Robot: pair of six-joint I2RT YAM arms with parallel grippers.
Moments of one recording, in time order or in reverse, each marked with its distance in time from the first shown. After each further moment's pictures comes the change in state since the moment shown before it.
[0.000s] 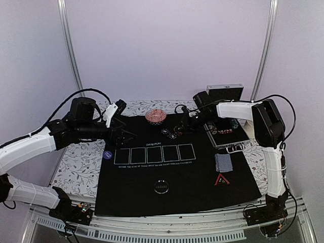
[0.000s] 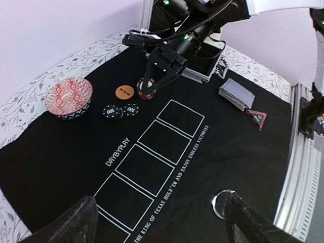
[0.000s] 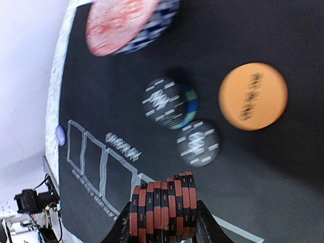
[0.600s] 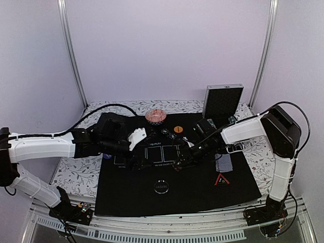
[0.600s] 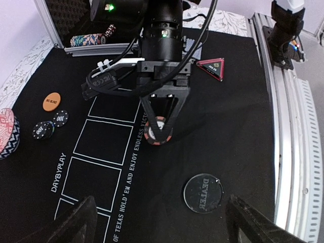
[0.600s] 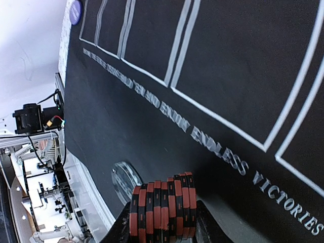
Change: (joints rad) left arm -0.257 0.182 -0.019 0.087 0.019 0.212; right arm 0.185 -0.288 -0.594 0.220 -0.177 0.029
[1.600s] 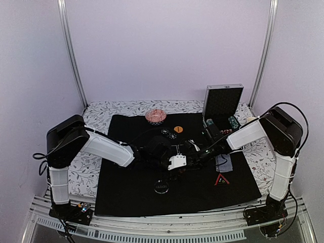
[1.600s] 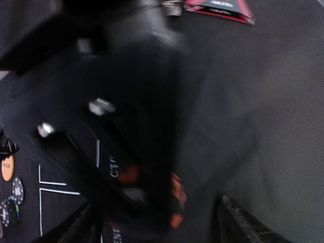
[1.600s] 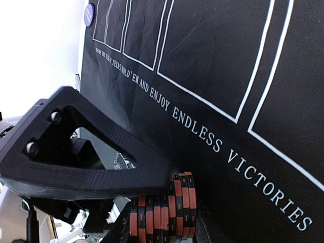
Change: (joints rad) left arm -0.155 0.690 0.229 0.348 -0.190 0.312; right arm -0.072 -0.012 -0.193 0.248 -0.132 0.052
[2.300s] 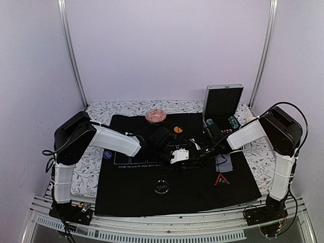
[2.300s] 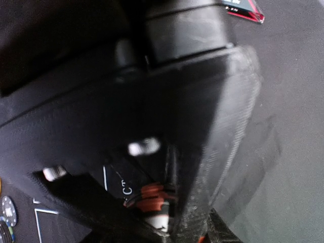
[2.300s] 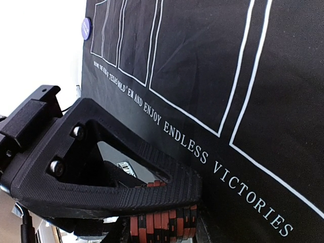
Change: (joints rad) left arm 0.069 0.112 0.217 -0.209 0.143 0.063; right arm -0.013 0.011 -0.002 0.049 0.012 0.060
